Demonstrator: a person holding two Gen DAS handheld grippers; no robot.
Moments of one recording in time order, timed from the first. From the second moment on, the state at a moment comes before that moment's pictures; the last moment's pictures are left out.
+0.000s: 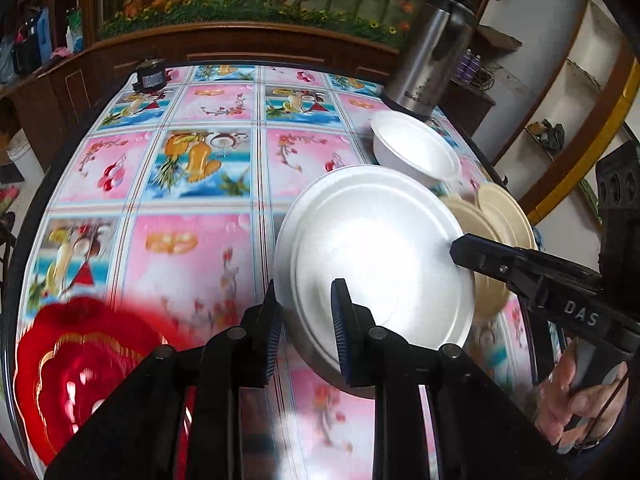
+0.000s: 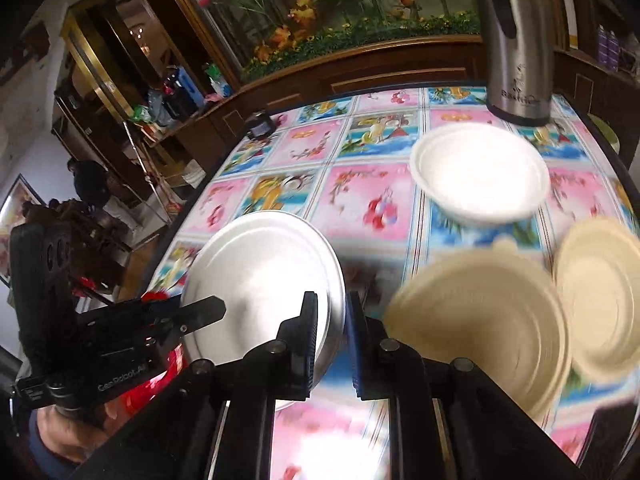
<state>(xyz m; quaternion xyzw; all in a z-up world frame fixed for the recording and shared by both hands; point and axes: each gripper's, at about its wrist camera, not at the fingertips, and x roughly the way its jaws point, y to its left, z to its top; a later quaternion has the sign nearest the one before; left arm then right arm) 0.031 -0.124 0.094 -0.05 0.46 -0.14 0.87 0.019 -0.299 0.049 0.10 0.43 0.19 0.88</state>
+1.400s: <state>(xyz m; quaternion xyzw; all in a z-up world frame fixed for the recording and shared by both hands) -0.080 -0.135 0.036 0.02 0.42 -0.14 0.90 -0.108 -0.315 -0.022 0.16 0.44 0.18 0.87</state>
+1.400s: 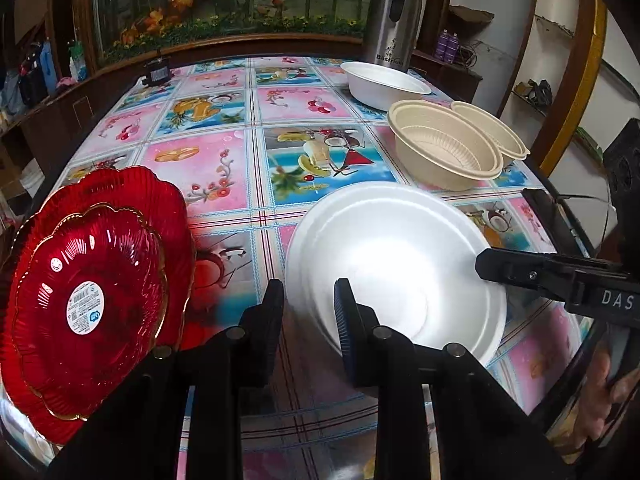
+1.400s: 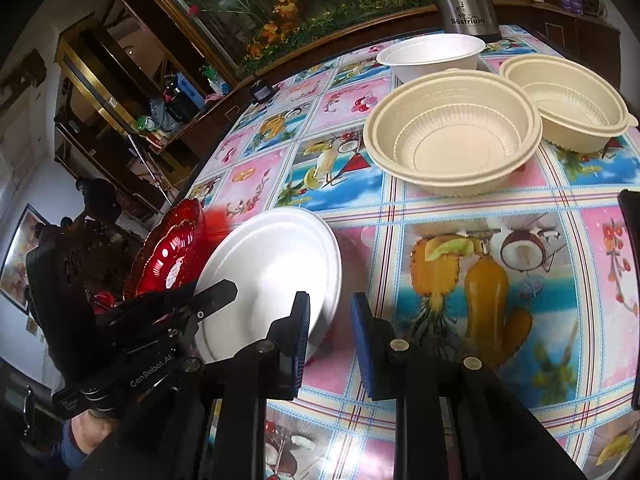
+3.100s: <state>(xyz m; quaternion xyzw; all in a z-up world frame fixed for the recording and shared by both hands) -0.107 -0.144 0.038 0.07 0.36 -0.13 0.92 -0.123 -0.306 -0.029 0.17 0.38 0.21 0.89</state>
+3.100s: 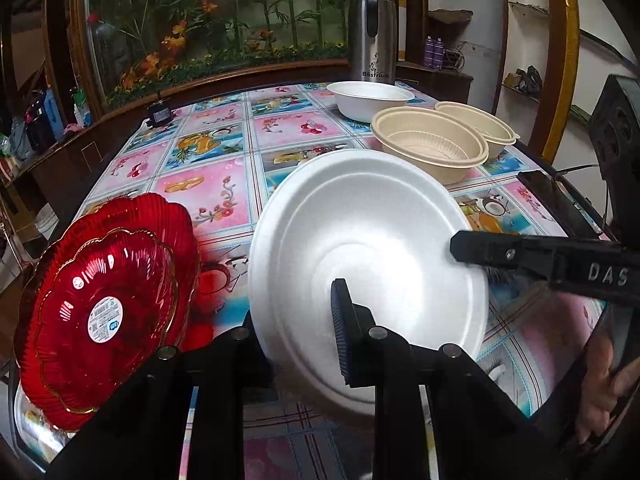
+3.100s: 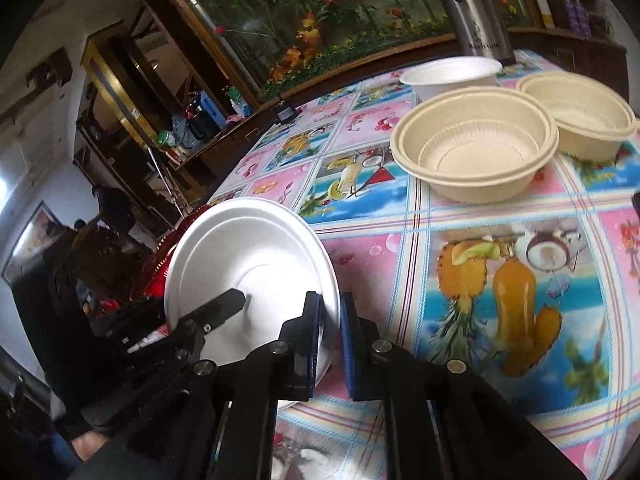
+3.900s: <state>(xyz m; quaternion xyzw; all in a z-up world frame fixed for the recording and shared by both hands) -0.124 -0.102 0.064 0.03 0.33 -0.11 0.94 -0.132 -0.263 0.001 0.14 0.37 0.24 0.89</state>
